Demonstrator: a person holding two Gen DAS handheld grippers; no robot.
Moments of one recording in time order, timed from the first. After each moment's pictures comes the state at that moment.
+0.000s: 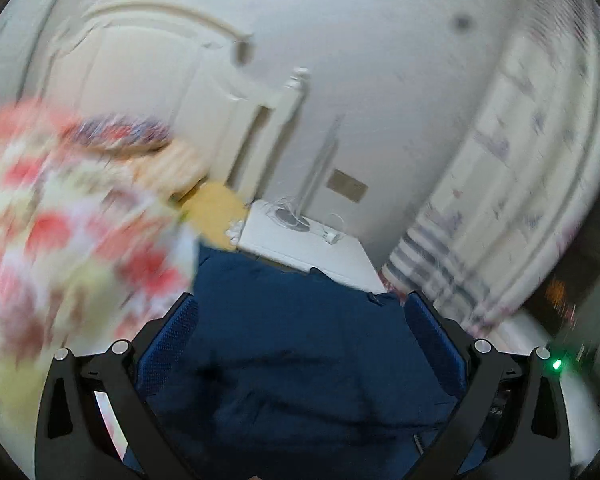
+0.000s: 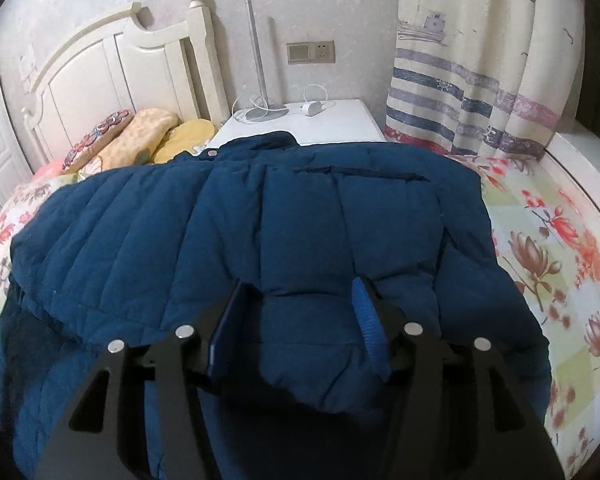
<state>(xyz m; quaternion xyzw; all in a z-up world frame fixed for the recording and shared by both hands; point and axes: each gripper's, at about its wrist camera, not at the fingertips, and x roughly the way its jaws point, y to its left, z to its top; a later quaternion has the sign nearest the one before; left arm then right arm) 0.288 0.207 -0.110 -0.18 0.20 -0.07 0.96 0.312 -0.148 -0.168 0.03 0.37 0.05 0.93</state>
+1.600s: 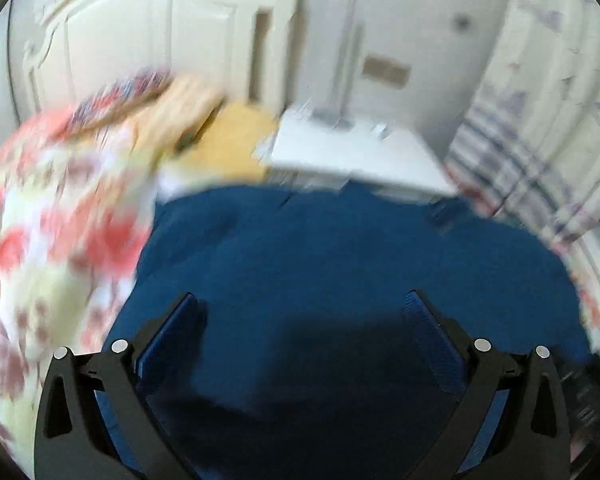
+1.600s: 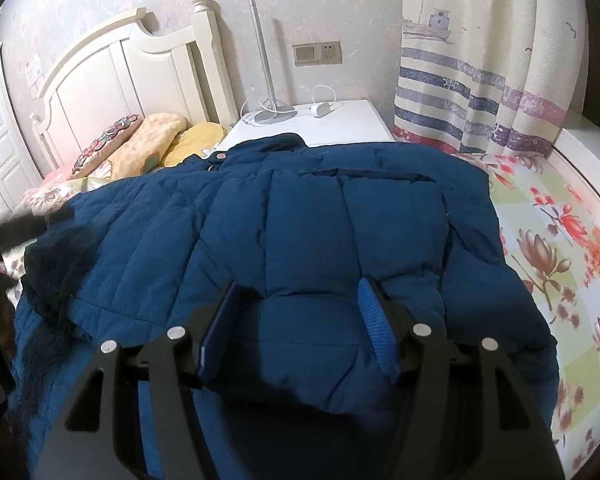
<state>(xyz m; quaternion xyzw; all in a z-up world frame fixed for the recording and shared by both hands) 0.380 0.153 -0.149 -0.08 0.40 0.00 0.91 0.321 -0.156 -0.169 0.04 0.37 0.06 0.93</state>
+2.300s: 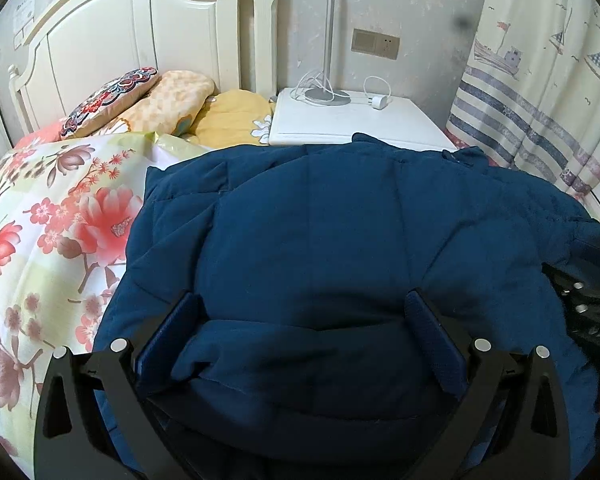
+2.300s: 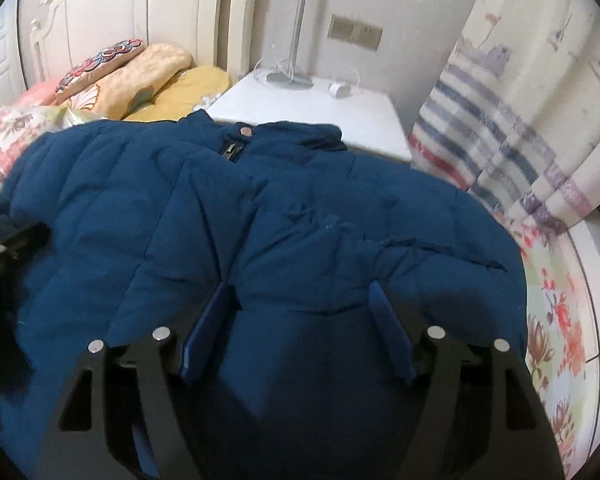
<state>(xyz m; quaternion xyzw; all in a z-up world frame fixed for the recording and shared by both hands) 0.376 0.146 -0.168 -0.02 0.40 0.00 0.92 0.391 -0.087 -0.162 -0.10 0.43 0.05 0.89</state>
